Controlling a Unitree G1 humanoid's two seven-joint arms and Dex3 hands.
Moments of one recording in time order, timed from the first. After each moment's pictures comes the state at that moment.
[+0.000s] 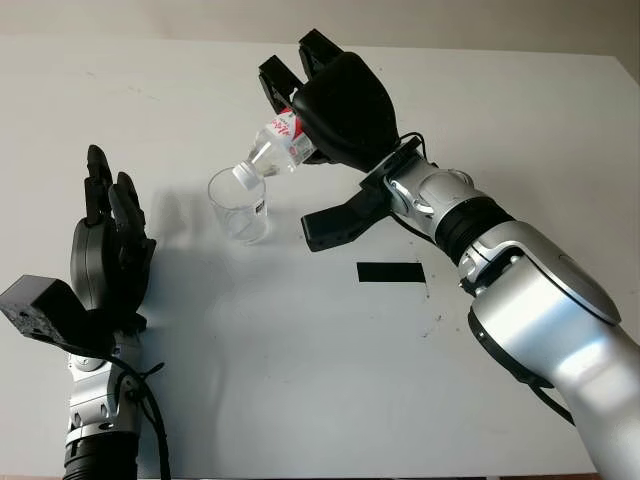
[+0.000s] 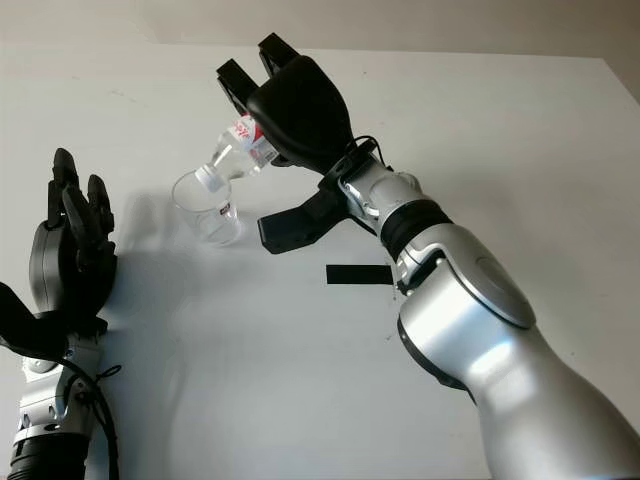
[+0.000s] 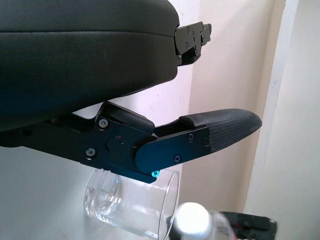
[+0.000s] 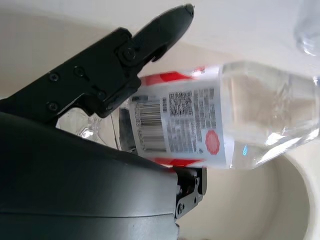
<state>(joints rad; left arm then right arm) -0.23 0.19 0.33 0.21 -0.31 -0.22 -0.17 -1.33 -0.22 0.70 1.31 -0.91 -0.35 -0.84</state>
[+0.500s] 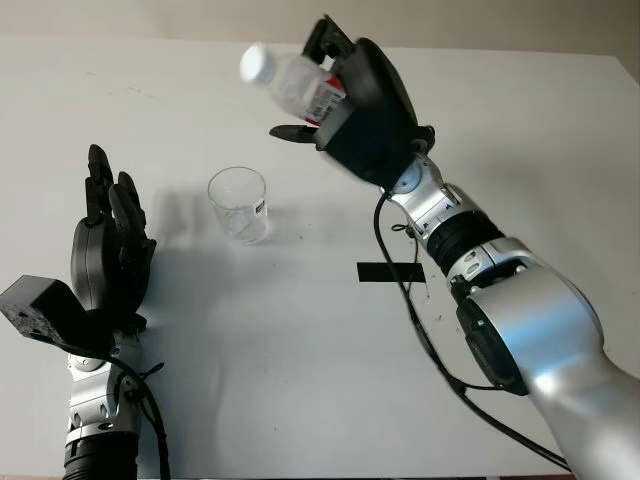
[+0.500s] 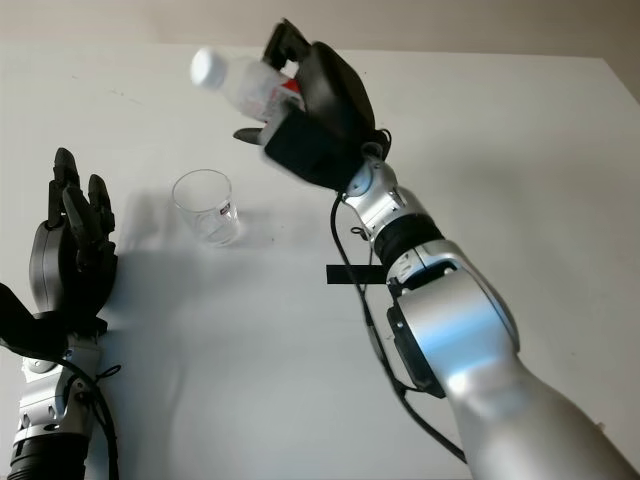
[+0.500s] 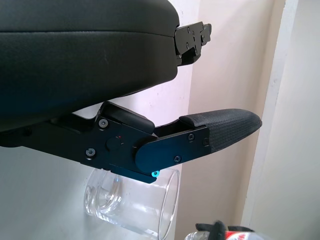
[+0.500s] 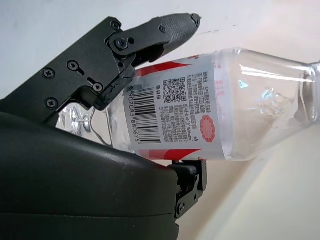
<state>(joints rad) -0.23 0.19 0.33 0.21 -0.31 -0.22 -0.18 -1.24 -0.14 0.12 1.25 -0.19 -0.37 -0.12</state>
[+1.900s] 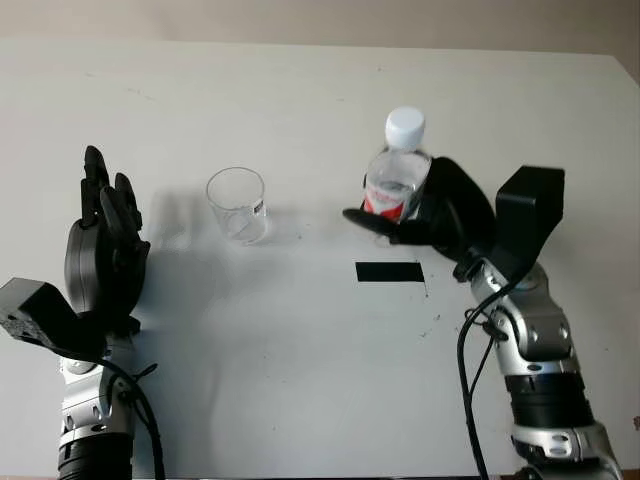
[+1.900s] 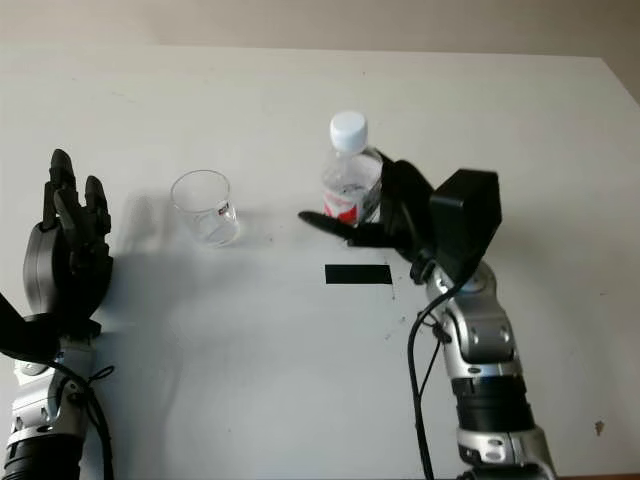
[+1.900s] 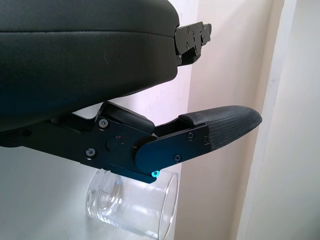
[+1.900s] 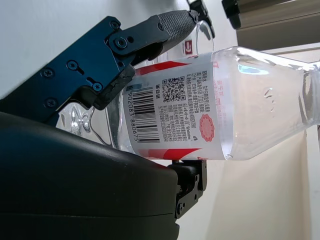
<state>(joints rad) -0.23 0.20 0.36 0.22 -0.34 -0.22 -0.22 -0.41 -0.20 -0.02 0.04 0.18 0.28 0.37</state>
